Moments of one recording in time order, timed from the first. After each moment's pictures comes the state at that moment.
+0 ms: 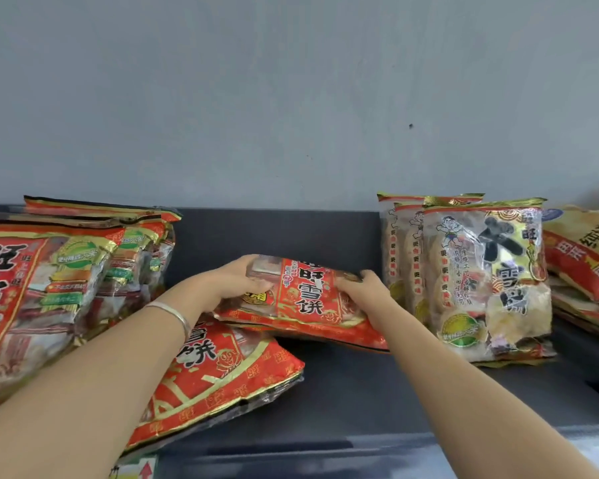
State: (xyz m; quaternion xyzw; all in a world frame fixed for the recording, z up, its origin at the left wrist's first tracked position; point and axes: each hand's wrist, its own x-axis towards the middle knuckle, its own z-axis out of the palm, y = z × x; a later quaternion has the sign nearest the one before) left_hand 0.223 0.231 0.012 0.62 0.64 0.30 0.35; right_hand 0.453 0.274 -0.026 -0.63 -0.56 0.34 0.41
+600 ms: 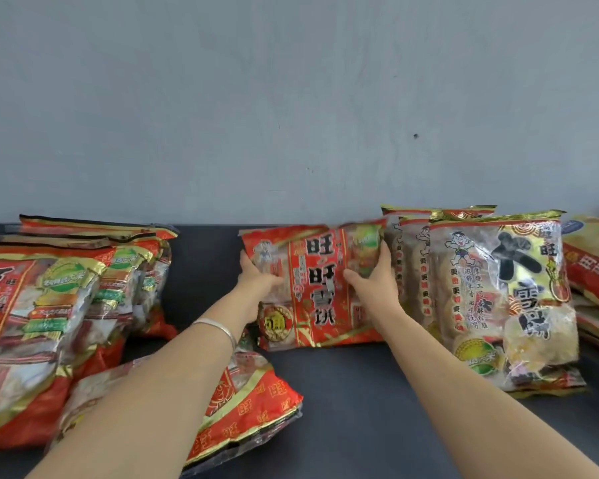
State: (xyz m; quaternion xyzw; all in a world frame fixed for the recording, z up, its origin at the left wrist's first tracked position) left_hand 0.264 0.283 0.007 0.45 0.57 0.57 0.39; right_hand 0.455 0.297 -0.006 -0.54 -0.58 0.26 0.55
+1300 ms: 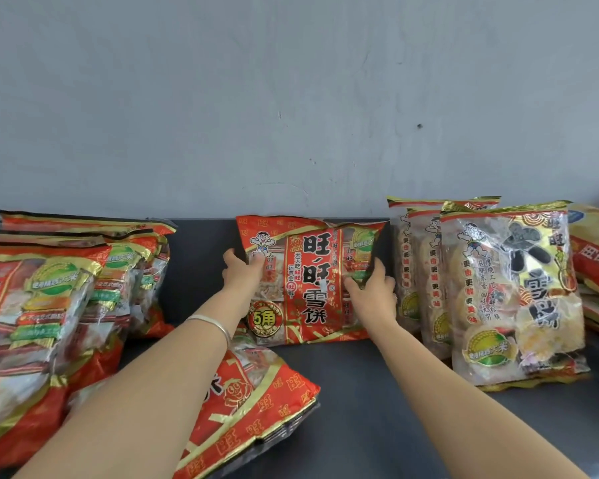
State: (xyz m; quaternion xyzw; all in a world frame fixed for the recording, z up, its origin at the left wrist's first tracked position) left_hand 0.236 0.303 0.000 0.41 0.62 0.58 0.31; right_hand 0.435 0.307 -0.036 -0.64 -0.56 0.19 0.49
